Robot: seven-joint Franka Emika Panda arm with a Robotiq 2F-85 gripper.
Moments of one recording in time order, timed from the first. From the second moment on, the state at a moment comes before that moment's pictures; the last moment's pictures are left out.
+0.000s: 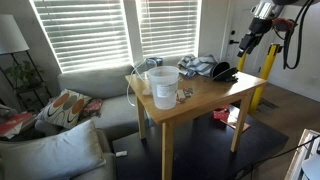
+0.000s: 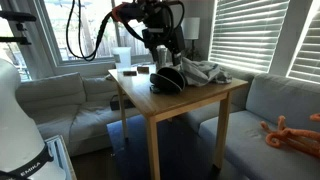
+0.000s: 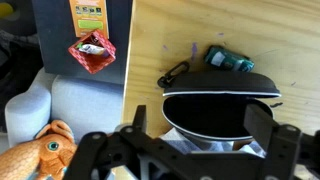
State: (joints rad) arm -0.10 -0.61 -0.24 -2.54 -0.07 2.20 -0.25
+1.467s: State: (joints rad) arm -0.03 -0.49 -0.24 -2.40 -0.05 2.30 -0.33
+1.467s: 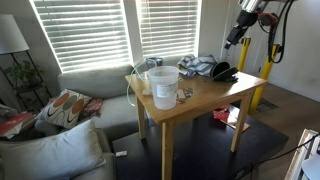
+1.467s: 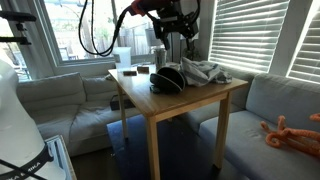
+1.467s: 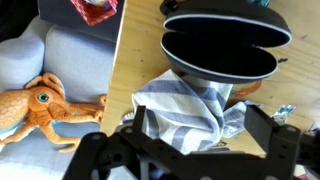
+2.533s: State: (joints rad) arm 0.01 -0.02 -0.15 -2.11 -0.04 2.40 -0.40
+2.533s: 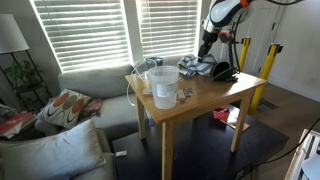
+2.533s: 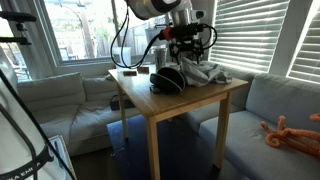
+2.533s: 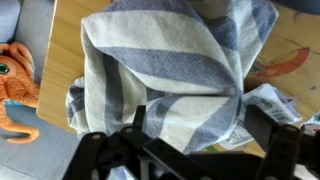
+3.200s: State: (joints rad) arm -0.04 0.08 -0.12 -2.04 -0.04 2.38 -0.41
